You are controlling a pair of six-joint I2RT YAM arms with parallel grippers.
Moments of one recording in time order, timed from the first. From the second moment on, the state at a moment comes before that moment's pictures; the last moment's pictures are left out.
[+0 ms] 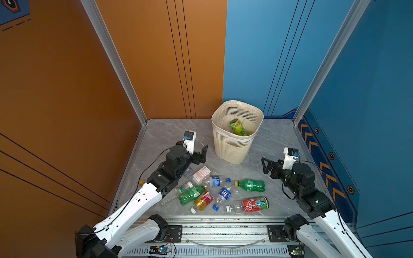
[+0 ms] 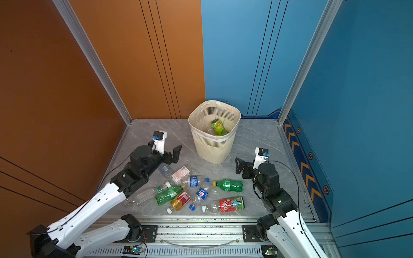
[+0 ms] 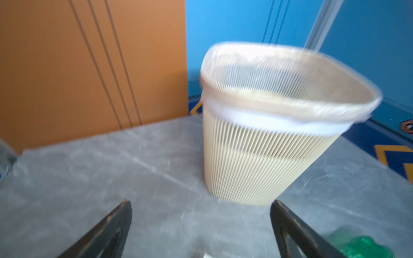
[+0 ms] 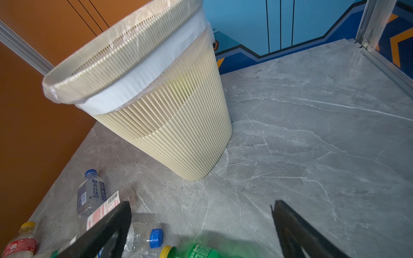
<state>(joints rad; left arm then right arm) -0.58 0.94 0.74 -0.12 -0.25 -0.18 0.37 0.62 0.62 -0.41 0.07 0.44</state>
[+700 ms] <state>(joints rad) -0.37 0.73 0.61 -0.16 -0.23 -0.39 0.69 1.00 0.78 -0.74 0.12 0.30</state>
